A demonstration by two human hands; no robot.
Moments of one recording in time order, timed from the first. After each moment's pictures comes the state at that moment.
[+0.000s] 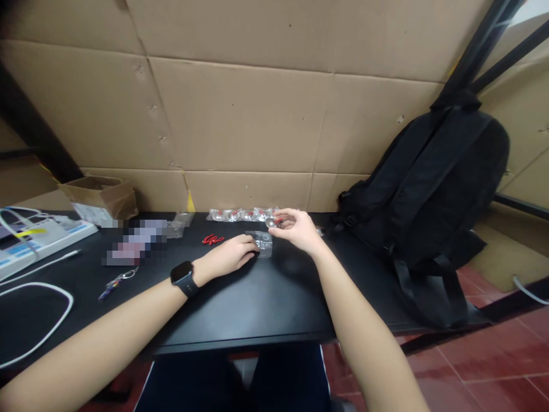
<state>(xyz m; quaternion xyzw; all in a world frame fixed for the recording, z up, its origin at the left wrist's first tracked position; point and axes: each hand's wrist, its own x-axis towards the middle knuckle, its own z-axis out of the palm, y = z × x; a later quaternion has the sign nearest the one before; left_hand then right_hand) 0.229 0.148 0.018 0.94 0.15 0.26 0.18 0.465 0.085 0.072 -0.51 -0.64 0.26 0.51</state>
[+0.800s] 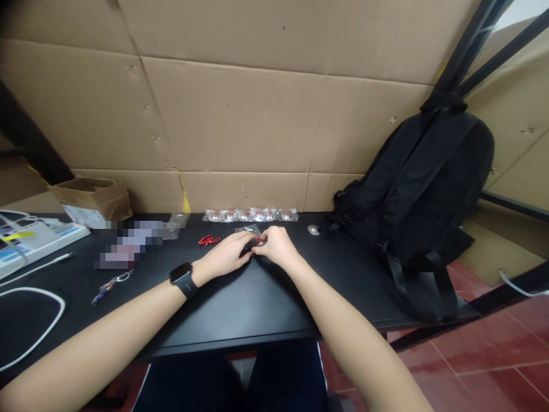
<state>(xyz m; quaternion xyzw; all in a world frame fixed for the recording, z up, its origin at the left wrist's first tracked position) 0.233 0.146 0.014 0.94 0.21 0.26 0.06 0.424 0.096 0.038 -0.63 -0.70 0.09 0.31</state>
